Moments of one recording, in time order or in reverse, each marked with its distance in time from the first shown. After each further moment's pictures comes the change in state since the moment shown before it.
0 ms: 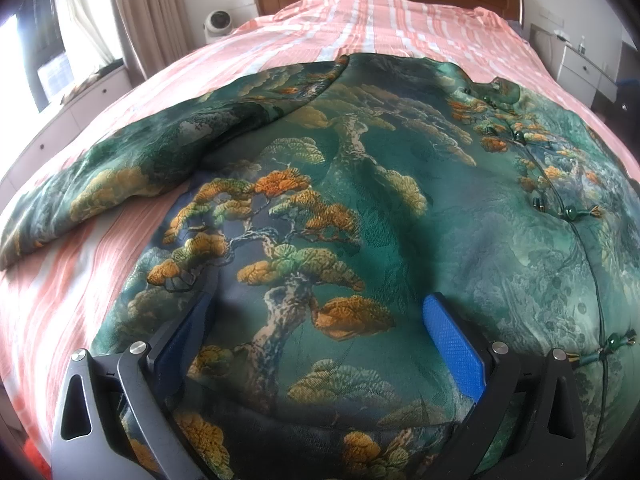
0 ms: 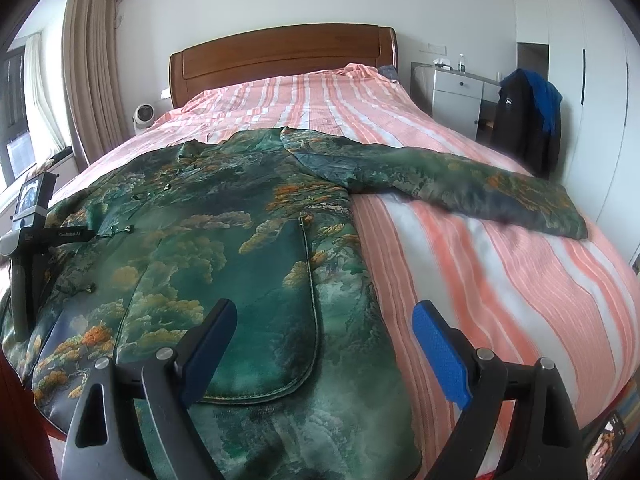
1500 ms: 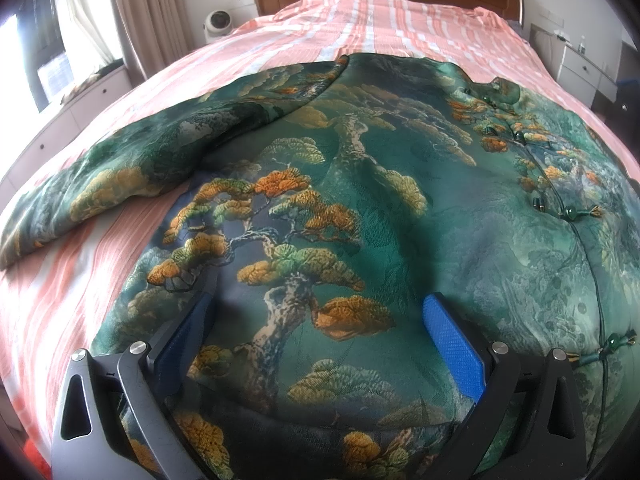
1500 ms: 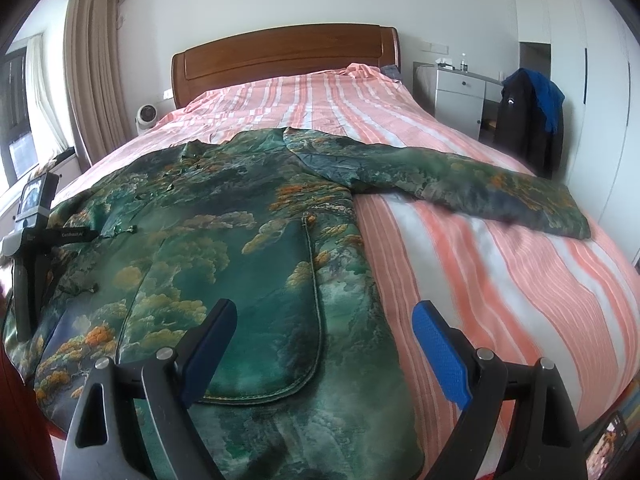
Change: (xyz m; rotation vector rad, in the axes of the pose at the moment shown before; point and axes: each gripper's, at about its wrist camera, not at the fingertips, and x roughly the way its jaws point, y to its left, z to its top) left arm 0.000 0.000 0.000 0.000 0.000 0.000; right arm 0.002 0.003 0.000 -0.005 0.001 0.012
